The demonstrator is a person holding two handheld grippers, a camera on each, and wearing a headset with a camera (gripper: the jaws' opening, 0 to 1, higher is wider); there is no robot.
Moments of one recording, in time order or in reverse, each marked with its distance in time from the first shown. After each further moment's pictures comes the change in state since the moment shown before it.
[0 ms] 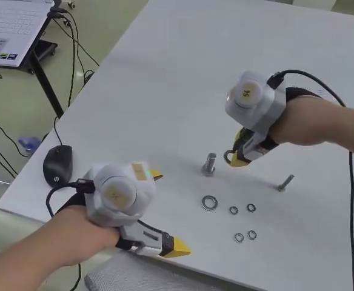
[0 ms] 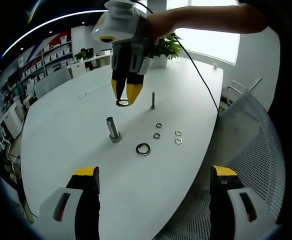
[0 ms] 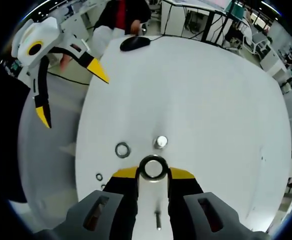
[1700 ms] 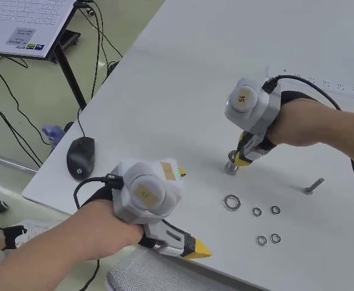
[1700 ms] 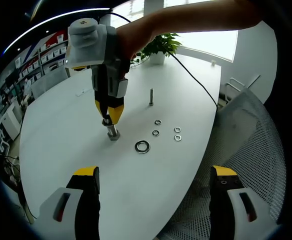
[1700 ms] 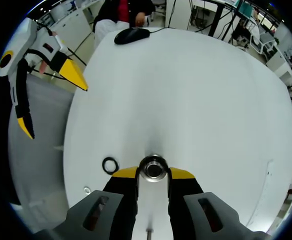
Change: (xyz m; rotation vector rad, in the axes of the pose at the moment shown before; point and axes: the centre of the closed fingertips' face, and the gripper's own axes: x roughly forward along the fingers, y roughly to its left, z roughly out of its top) left arm 0.004 0.000 -0.003 0.011 0.025 -0.019; right arm 0.044 -0.005 0.023 -0.042 0.040 0.030
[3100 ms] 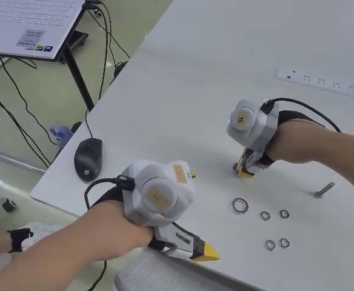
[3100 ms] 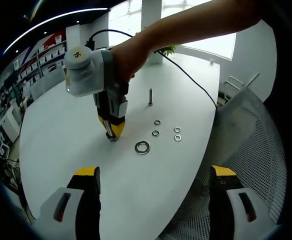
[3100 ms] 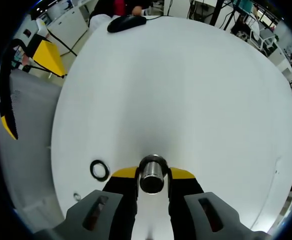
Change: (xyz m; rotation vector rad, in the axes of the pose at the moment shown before) left arm 0.003 0.001 0.002 0.015 0.008 -0.007; right arm 0.043 -0.007 -0.012 0.023 0.034 -0.010
